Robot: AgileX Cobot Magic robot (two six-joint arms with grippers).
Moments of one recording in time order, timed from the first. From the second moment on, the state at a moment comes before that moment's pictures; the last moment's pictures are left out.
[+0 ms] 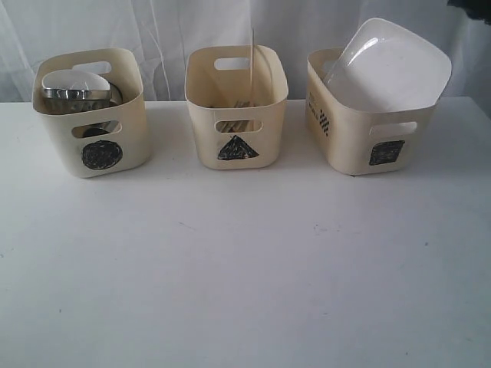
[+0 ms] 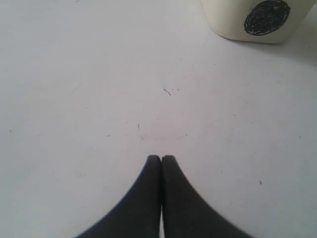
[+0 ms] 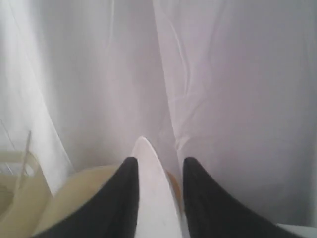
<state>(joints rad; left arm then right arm) 0.14 0.00 0.02 -0.08 0.49 -0.14 -0.42 1.92 -1.57 1.74 0.56 -1.71</state>
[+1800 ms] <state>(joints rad) 0.14 0.00 0.02 -0.08 0.49 -0.14 0.14 0.66 -0.88 0.42 0.68 -0.41</state>
